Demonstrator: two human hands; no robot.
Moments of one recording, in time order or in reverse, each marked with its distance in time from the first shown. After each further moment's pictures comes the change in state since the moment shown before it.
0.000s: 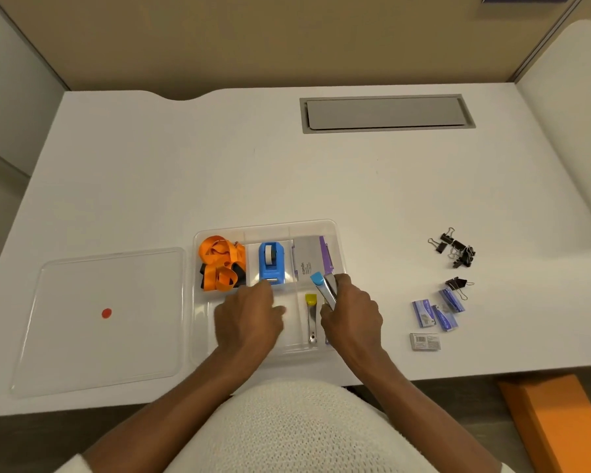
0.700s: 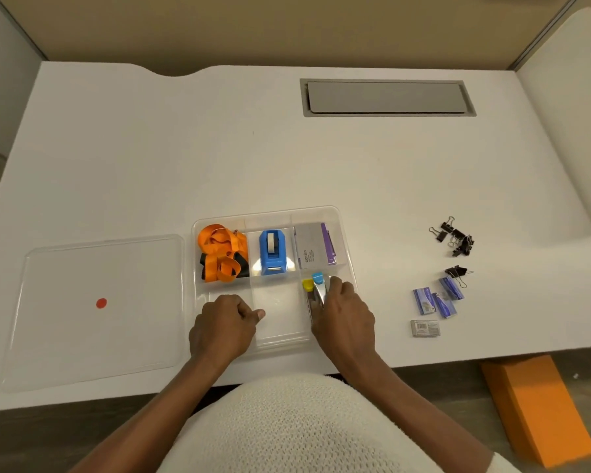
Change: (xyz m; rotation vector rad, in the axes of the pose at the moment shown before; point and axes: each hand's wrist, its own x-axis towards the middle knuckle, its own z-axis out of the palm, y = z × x) left_hand -0.005 -0.067 0.020 -0.342 -0.260 -0.221; right_hand -0.021 -0.010 0.029 -0.222 0.046 -0.069
